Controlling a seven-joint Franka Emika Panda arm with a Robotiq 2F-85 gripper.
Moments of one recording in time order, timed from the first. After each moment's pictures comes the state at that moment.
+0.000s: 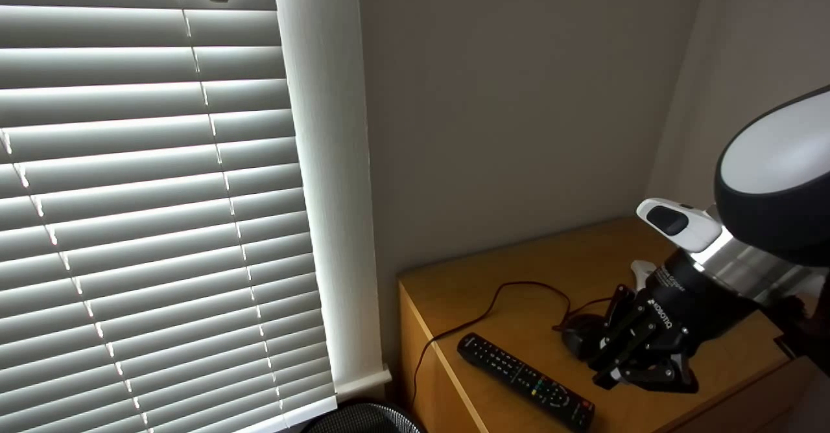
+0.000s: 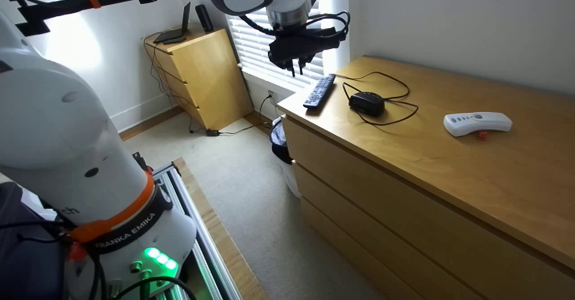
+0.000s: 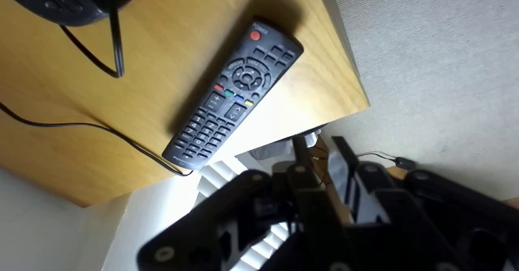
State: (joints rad) arm 0.33 -0.10 -0.09 -2.61 0.82 2.73 -1.62
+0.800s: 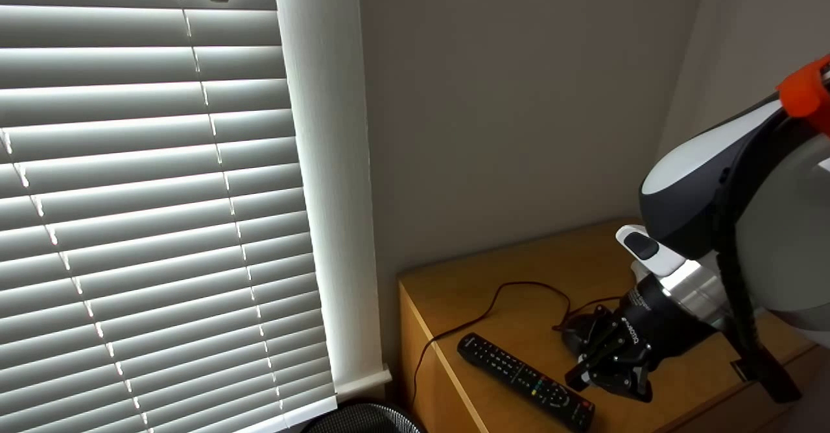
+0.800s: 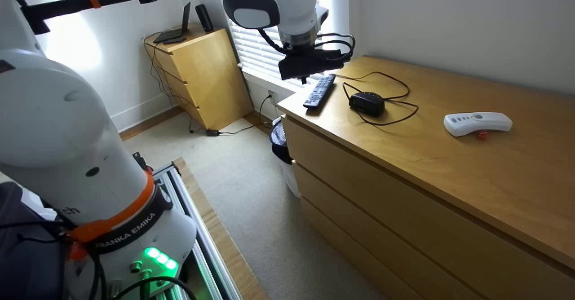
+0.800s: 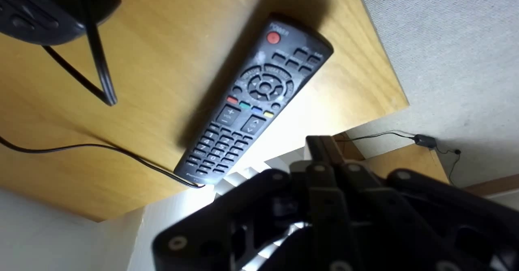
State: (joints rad) arm 0.34 0.06 -0.09 -2.51 1.14 2.77 -1.84
